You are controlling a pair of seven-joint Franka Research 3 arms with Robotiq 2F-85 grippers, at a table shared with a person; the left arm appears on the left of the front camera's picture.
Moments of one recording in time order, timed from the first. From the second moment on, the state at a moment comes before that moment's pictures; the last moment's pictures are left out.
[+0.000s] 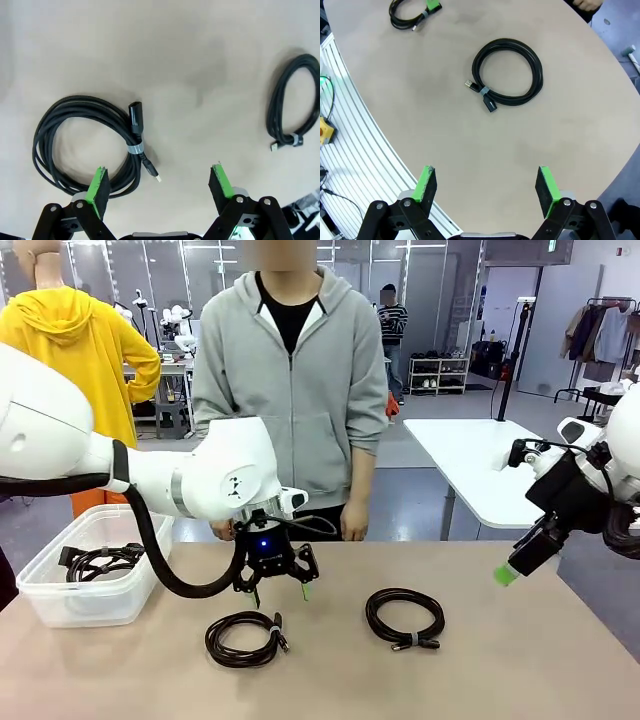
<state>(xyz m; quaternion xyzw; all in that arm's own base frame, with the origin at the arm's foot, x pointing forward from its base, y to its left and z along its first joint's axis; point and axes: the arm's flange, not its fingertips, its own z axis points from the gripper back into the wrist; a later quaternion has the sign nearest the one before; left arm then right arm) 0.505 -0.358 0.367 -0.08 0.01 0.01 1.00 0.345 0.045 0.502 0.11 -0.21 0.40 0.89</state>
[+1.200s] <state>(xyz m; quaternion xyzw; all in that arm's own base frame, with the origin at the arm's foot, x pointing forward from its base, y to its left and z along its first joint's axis) 0.510 -0.367 0.307 -0.04 0.06 0.05 1.00 0.345 0.045 0.502 0.11 -0.21 0.40 0.89</state>
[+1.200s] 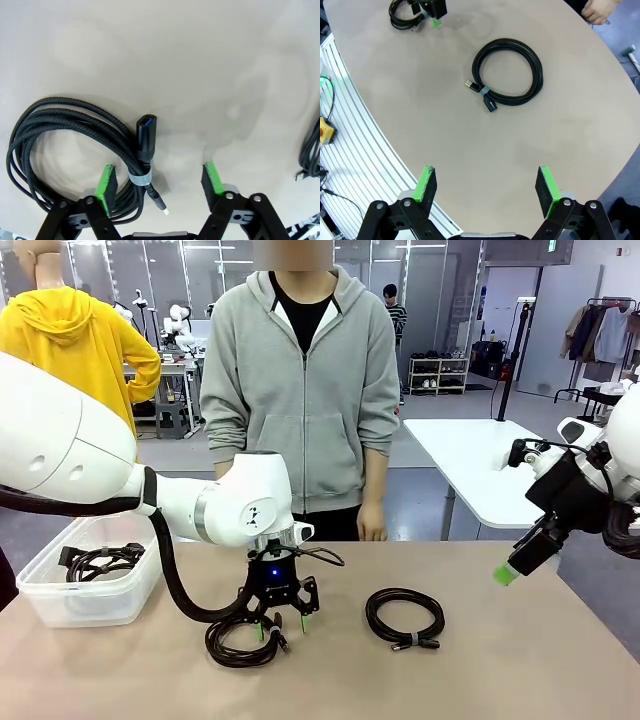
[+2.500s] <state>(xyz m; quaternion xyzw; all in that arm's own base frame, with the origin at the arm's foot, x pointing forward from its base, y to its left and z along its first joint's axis) 0.489 -0.355 0.449 -0.01 -0.09 -0.02 1.00 0.345 0.045 0.502 0.11 -0.21 0.40 0.89</state>
